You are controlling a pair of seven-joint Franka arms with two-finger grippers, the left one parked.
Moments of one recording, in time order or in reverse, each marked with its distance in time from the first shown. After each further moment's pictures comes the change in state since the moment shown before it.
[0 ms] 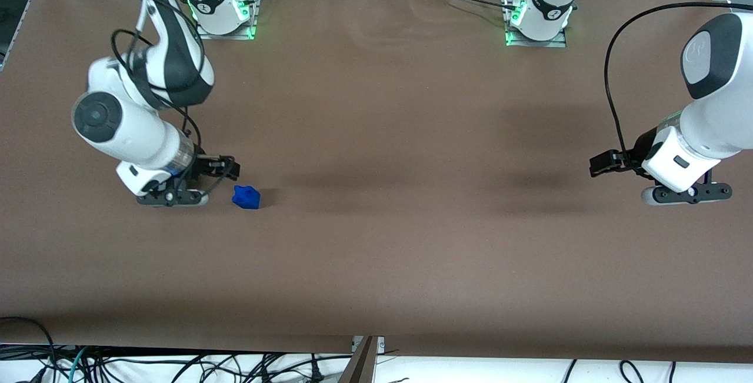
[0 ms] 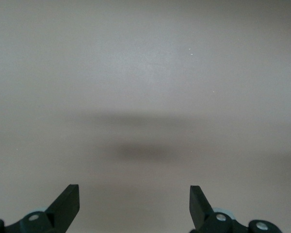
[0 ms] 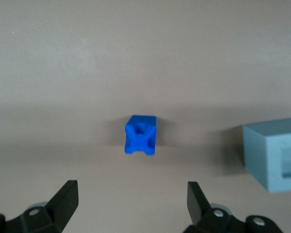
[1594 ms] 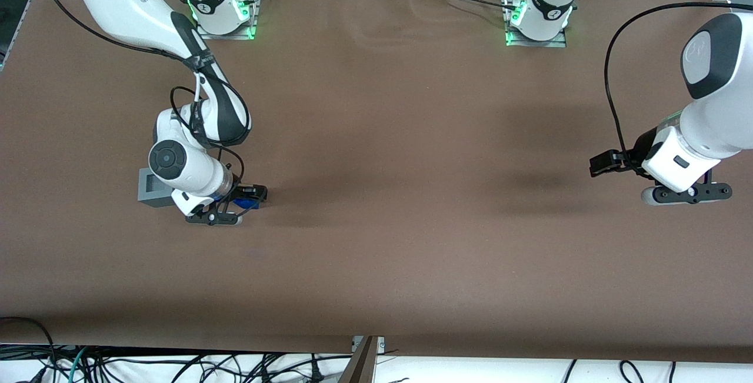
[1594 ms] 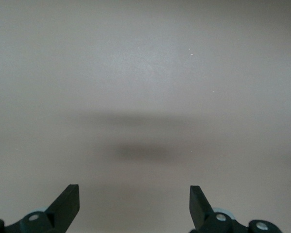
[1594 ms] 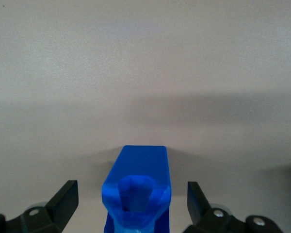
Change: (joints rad) arm 0.016 0.203 -0.004 -0.076 0.000 0.288 0.038
